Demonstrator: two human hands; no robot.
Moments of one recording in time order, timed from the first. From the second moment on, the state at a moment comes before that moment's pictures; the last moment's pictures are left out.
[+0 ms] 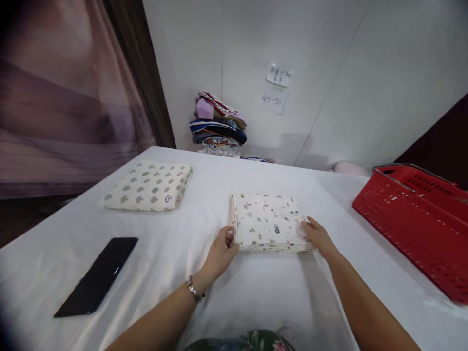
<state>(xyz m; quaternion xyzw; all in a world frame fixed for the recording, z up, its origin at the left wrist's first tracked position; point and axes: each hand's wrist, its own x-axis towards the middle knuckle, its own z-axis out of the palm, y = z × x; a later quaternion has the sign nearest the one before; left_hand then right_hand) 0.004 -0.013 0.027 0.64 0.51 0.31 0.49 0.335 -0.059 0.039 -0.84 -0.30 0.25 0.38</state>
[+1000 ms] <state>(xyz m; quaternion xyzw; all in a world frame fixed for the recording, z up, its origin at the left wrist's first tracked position) 0.015 -0.053 0.036 0.52 0.30 0.09 0.79 0.418 -0.132 0.046 -0.86 -0.22 0.32 0.33</state>
